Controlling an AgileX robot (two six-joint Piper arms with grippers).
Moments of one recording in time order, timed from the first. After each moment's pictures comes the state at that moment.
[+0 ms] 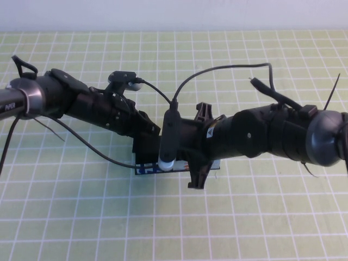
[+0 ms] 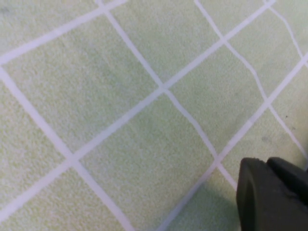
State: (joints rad) right arm 0.69 1.88 -1.24 0.33 0.28 -1.14; left arm -0.24 2.17 -1.49 -1.06 0.80 1.11
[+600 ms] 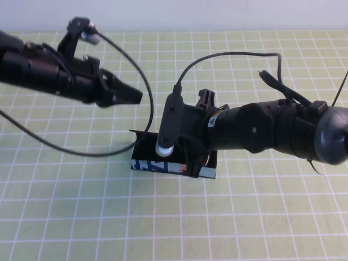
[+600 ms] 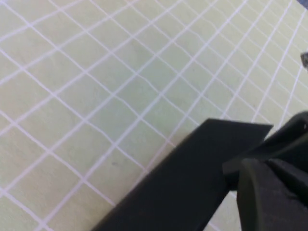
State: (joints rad) right arm 0.69 1.84 -1.24 0.39 0.21 -1.14; left arm -0.11 1.82 -1.40 -1.12 1.09 1.23
